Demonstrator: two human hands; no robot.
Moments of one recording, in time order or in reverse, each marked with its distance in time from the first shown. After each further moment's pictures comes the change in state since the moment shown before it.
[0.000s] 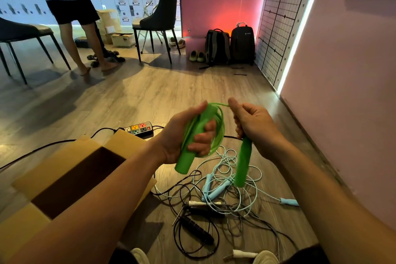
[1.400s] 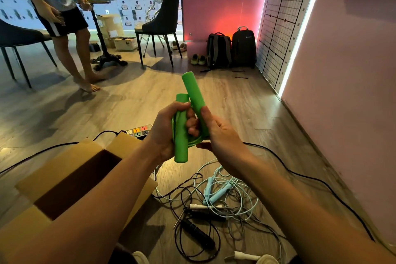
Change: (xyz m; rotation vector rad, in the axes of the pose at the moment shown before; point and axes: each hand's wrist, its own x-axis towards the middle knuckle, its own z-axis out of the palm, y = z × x) left_hand -0.005 0.010 -0.003 -0.038 0.453 0.299; right_hand -0.024 -0.005 0.067 0.123 -0.188 -0.006
